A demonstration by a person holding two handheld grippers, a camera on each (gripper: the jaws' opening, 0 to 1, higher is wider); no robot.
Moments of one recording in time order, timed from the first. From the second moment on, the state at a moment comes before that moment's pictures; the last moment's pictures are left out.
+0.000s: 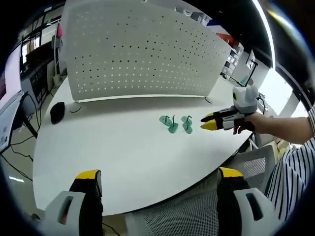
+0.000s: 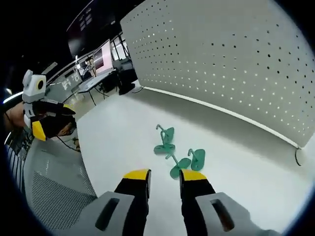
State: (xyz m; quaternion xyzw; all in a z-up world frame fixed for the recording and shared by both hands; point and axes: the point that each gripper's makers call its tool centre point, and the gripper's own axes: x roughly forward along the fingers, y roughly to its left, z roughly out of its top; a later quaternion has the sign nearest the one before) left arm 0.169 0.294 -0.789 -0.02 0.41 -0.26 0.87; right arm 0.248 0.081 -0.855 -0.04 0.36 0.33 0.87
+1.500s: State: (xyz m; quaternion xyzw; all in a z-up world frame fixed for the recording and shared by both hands) left arm 0.166 0.300 -0.806 -0.03 0.44 -0.26 0.86; right arm 0.293 0.117 -0.887 -0.12 0.38 0.39 0.83
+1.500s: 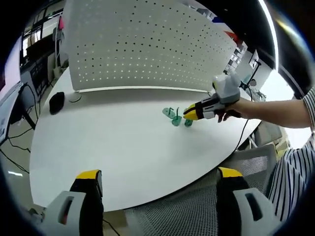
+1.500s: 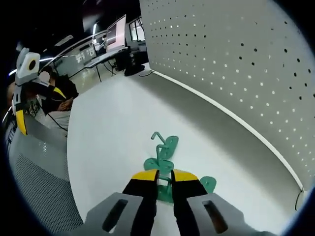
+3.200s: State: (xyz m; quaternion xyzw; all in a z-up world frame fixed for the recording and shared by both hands) left arm 0.168 0.292 -0.802 -0.02 0.43 -0.27 0.86; right arm 0.279 0.114 -0.879 -0.09 0.40 0.37 0.83
